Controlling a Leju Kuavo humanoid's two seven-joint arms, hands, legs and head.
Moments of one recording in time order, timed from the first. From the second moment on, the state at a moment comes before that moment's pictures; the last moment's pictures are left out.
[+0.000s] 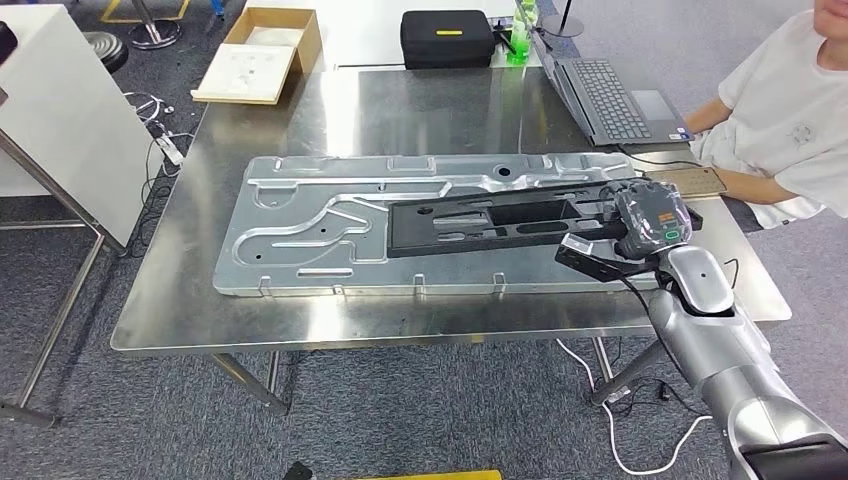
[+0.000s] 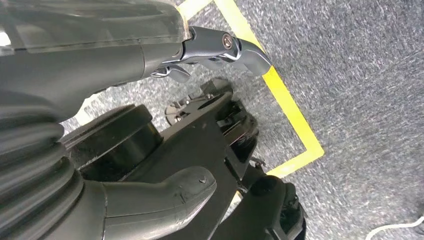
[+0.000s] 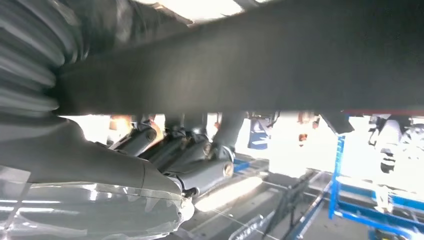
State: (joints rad) left arm -0.13 -0.19 0.74 -0.21 -1.11 -0.19 -0.48; right arm -0.76 -0.31 0.33 -0.82 1.04 -0.53 -0.20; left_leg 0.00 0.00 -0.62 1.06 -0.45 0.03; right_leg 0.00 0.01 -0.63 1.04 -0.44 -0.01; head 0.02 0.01
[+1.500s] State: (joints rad) left arm -0.13 -0.16 0.74 -0.21 -1.08 -0.17 -0.50; right arm -0.81 -0.24 0.11 -0.69 0.46 0.02 -0.27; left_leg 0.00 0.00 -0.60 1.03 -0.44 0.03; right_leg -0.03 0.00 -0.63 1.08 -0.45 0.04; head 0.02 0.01
